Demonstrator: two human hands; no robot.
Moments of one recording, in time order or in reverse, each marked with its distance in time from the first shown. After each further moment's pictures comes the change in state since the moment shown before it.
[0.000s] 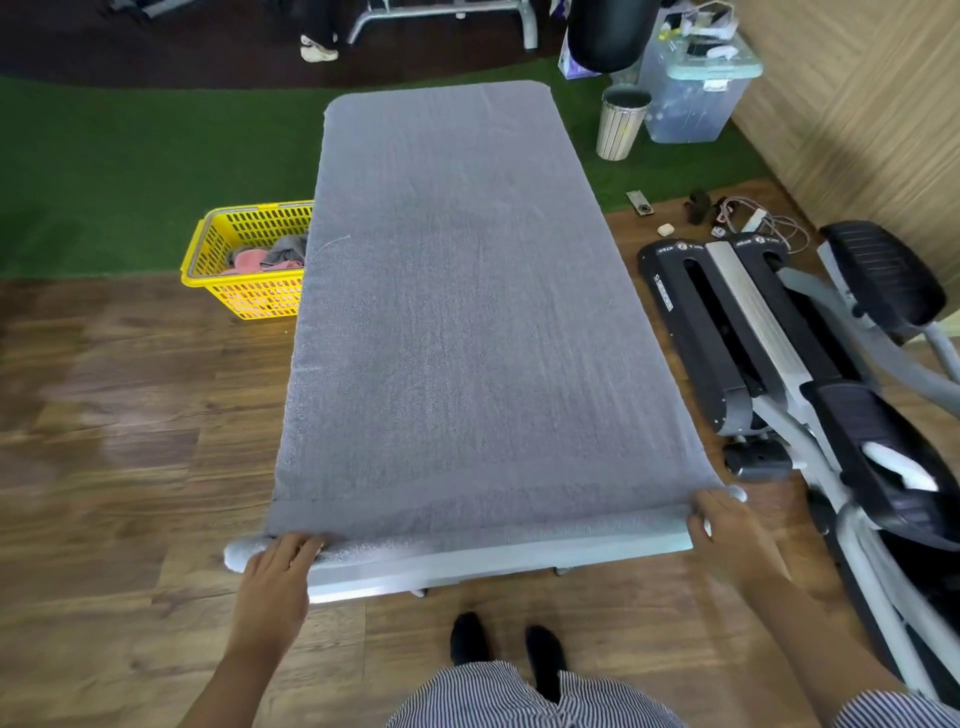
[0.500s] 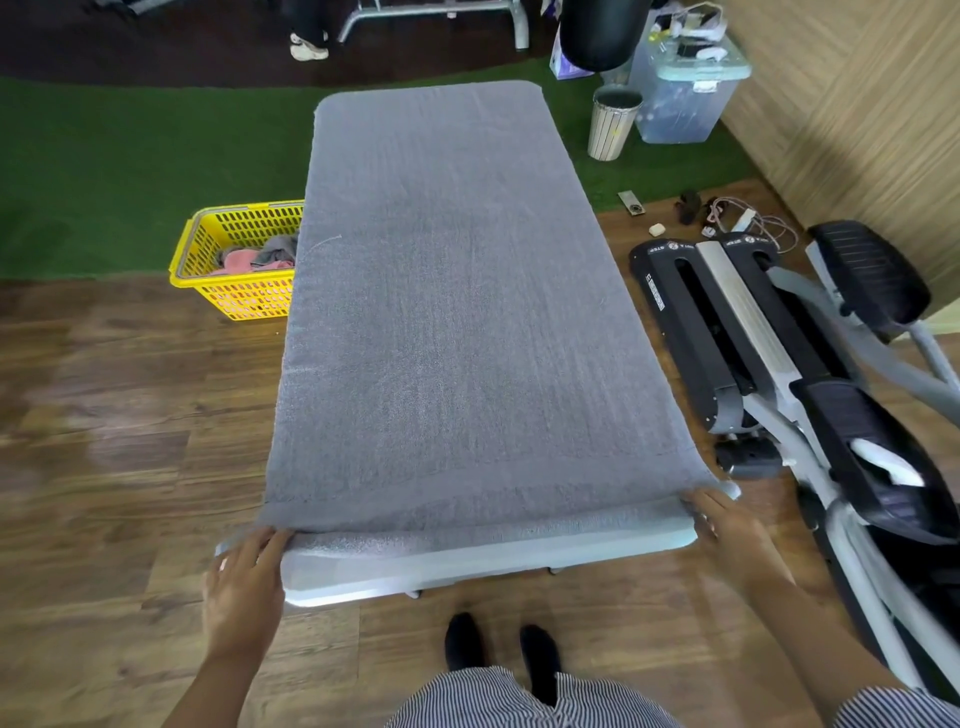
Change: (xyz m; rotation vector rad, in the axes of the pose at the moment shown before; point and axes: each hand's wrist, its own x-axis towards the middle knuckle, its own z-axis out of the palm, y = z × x) left_hand 0.003 0.000 -0.007 0.045 0.134 -0.231; right_hand -0.005 0.013 0.000 0.023 -0.008 -0.042
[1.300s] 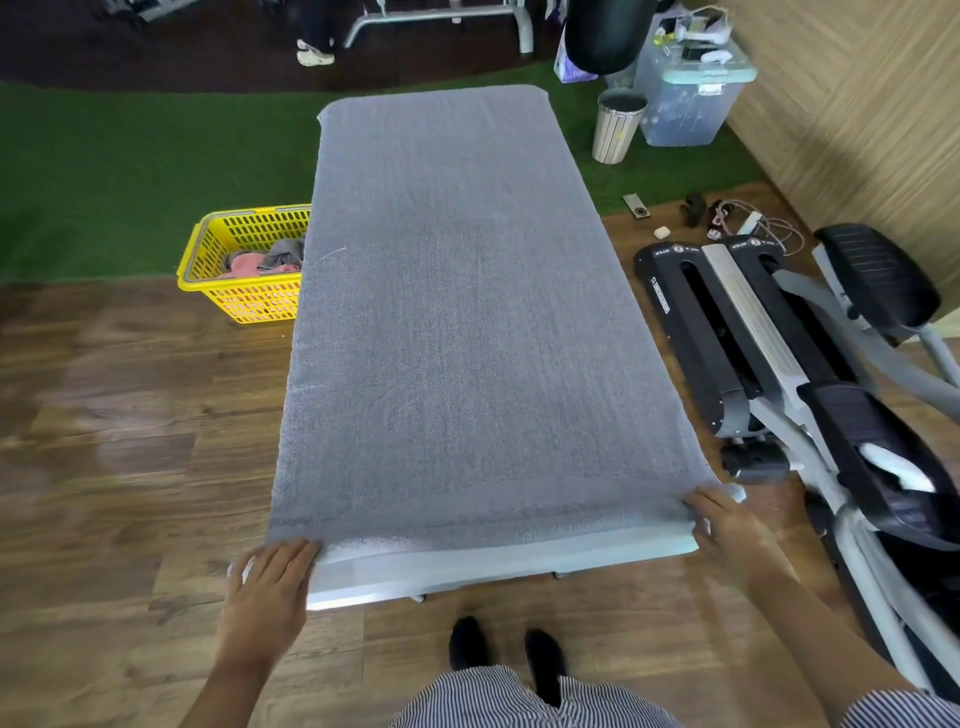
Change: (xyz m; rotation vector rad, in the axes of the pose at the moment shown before) left_hand -0.010 -0.003 0.008 -0.020 0.006 0.219; right_hand 0.009 0.004 0.007 -0.081 -0.061 0.017
